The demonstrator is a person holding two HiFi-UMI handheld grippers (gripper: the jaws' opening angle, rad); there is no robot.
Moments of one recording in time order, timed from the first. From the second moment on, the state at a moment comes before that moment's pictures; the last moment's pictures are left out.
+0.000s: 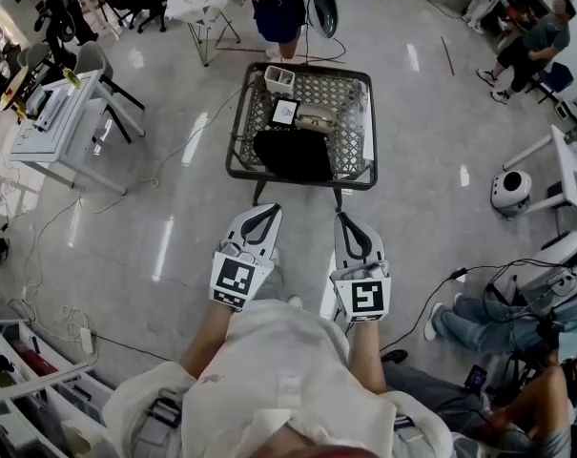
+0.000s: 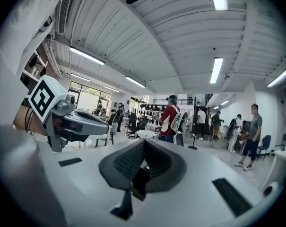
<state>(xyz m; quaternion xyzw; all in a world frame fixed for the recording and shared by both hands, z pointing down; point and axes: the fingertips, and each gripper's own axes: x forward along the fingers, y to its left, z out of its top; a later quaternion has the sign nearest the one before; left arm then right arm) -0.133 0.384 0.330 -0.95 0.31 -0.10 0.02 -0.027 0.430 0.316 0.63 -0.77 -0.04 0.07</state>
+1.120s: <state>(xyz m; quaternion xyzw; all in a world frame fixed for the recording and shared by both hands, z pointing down) -0.142 0.179 0.336 -0.96 0.26 -0.09 0.01 -0.039 0.231 0.317 0.67 -0.74 -0.04 0.10</state>
